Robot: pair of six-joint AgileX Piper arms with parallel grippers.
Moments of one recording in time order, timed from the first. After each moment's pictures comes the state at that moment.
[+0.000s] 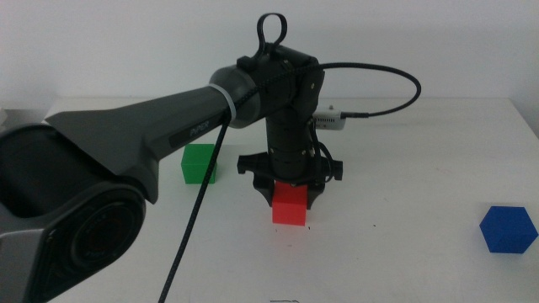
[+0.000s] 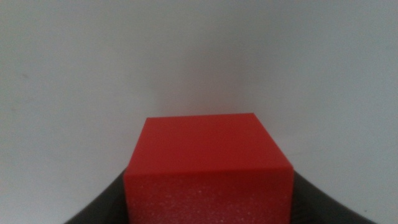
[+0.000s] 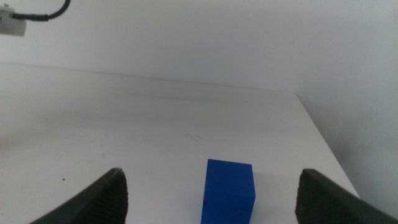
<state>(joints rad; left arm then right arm) -0.66 2.22 -1.93 -0.05 1.23 -0.48 0.03 -0.01 0.03 -0.09 0.16 0.01</state>
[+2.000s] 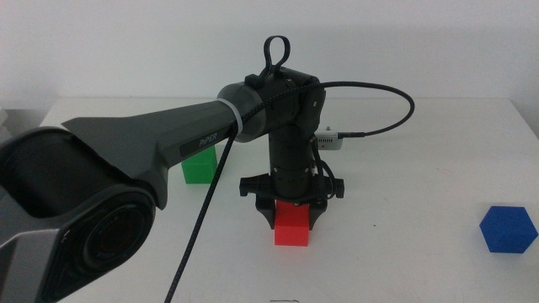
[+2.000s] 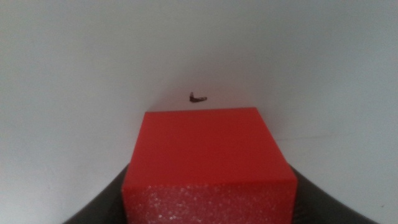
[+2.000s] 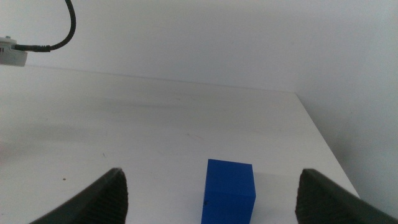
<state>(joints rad) -0.67 2.25 -1.88 -0.13 1.23 -0.53 0.03 -0.01 0.03 -0.09 0.16 0.01</state>
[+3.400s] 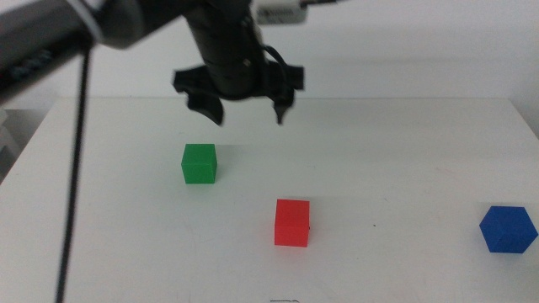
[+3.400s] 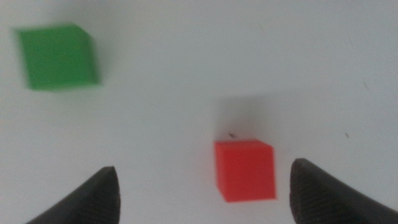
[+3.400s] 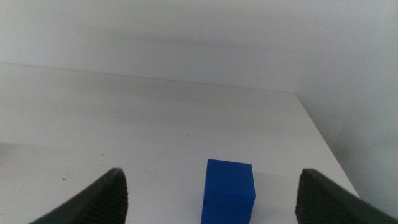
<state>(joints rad) -0.58 1.87 -1.87 0.04 1.24 -0.47 0.03 -0.01 0.03 -0.09 0.16 0.01</state>
